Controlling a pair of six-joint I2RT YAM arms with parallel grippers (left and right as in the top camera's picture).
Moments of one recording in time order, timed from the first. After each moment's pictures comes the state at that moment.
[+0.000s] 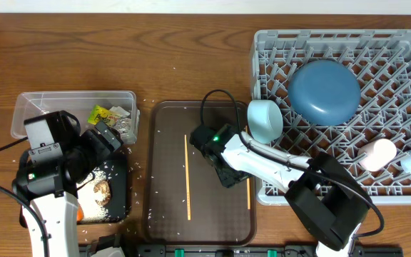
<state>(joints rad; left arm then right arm) 0.29 1.02 0.93 -0.97 0.25 -0.48 0.86 1.94 1.23 -1.04 0.19 0.50</state>
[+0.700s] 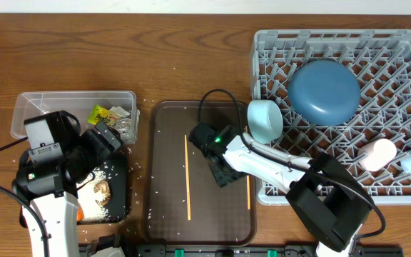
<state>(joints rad) 0.29 1.02 0.93 -0.97 0.25 -0.48 0.86 1.93 1.21 -0.92 0.09 0.45</state>
